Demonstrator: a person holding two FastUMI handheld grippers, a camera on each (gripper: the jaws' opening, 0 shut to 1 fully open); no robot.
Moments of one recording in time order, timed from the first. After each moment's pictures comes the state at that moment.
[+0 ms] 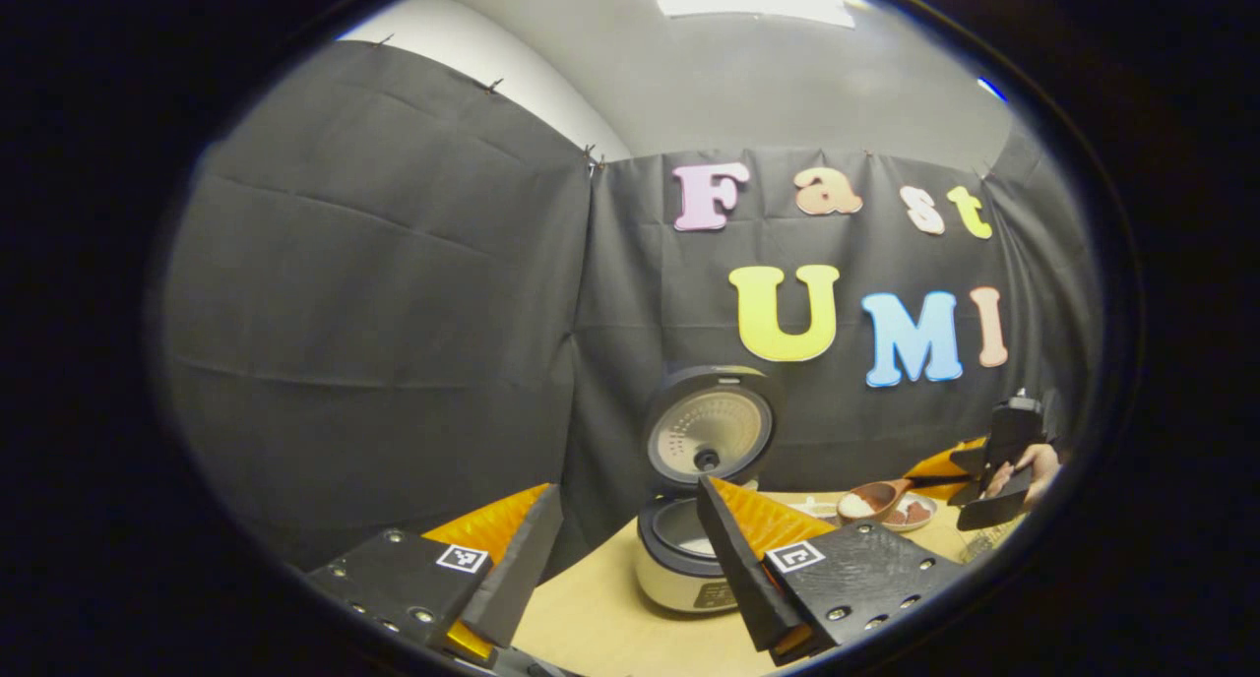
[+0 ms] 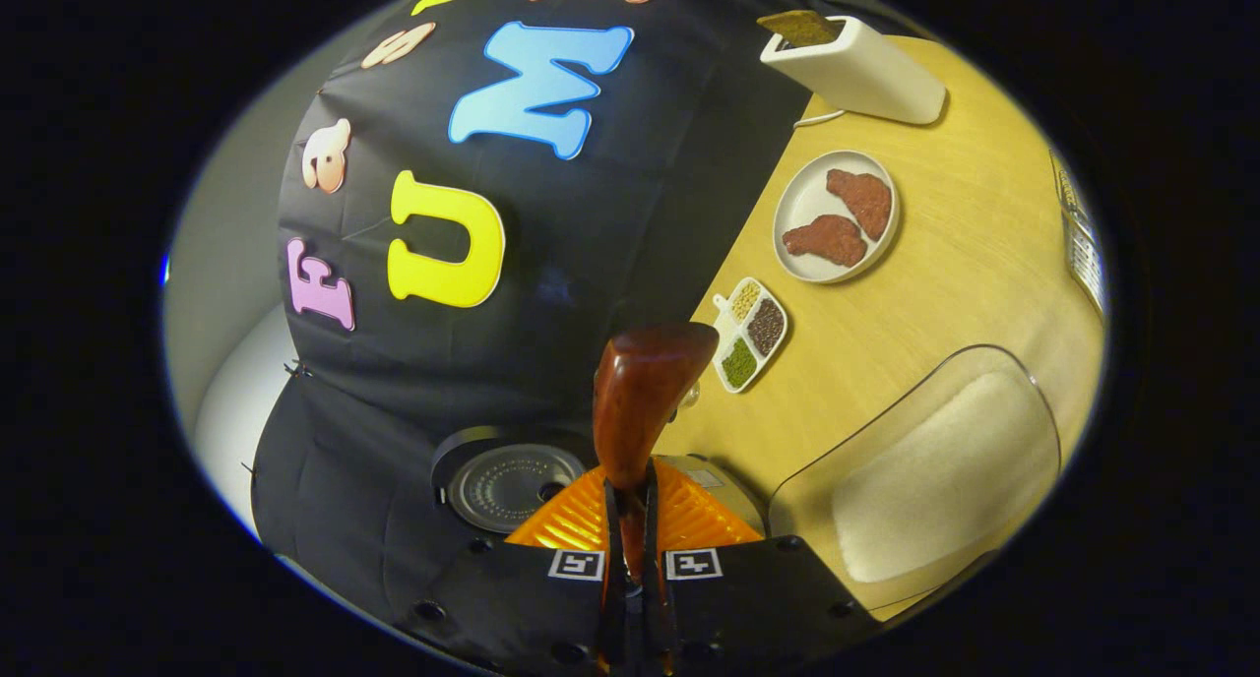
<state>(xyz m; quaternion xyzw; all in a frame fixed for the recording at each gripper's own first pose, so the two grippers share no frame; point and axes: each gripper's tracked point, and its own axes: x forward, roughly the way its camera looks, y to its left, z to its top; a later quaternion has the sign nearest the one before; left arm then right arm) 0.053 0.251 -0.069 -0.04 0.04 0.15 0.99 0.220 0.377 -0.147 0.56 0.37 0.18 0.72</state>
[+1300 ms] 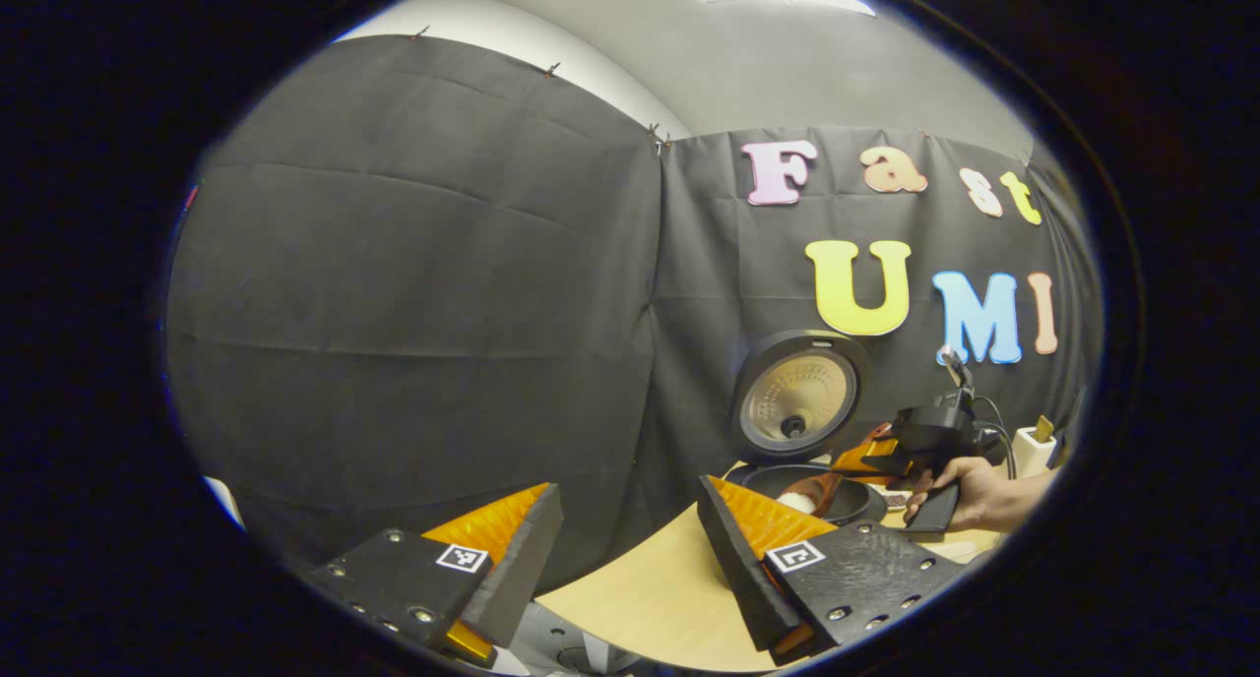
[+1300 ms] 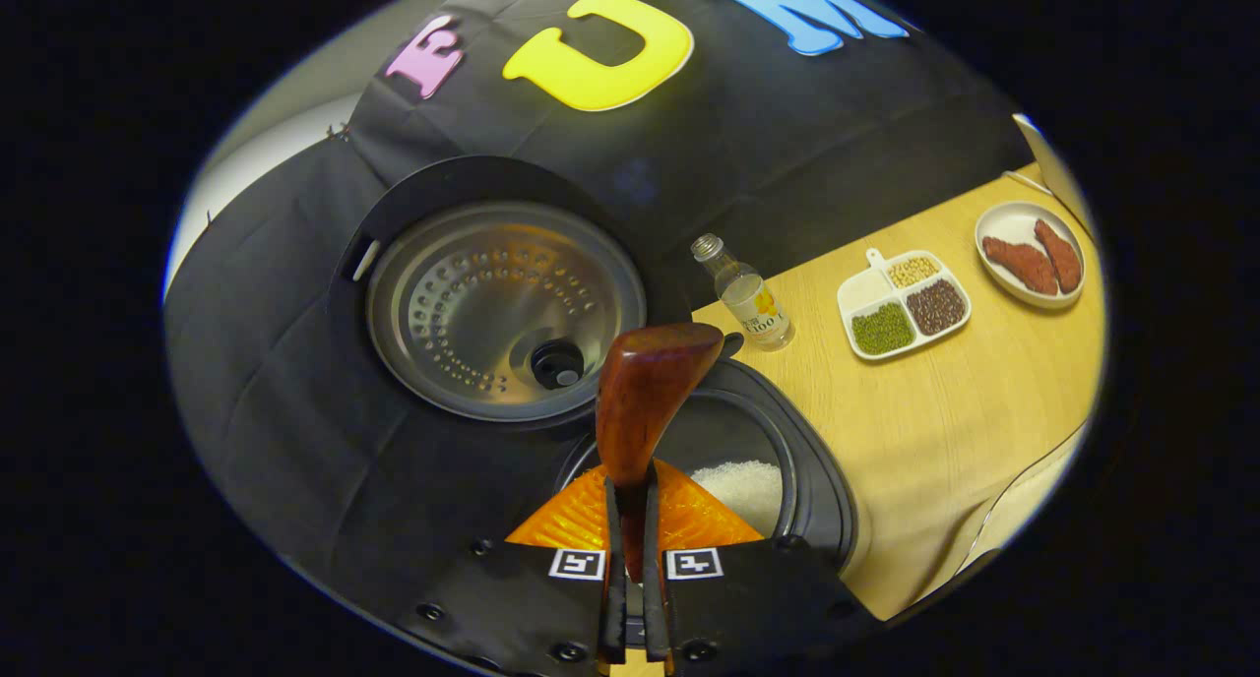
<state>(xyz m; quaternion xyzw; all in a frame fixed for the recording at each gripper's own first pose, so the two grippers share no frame) 0.002 0.305 -0.114 -0.04 0.08 0.24 0.97 0.208 0.576 -0.181 0.27 0.36 0.33 0.83</state>
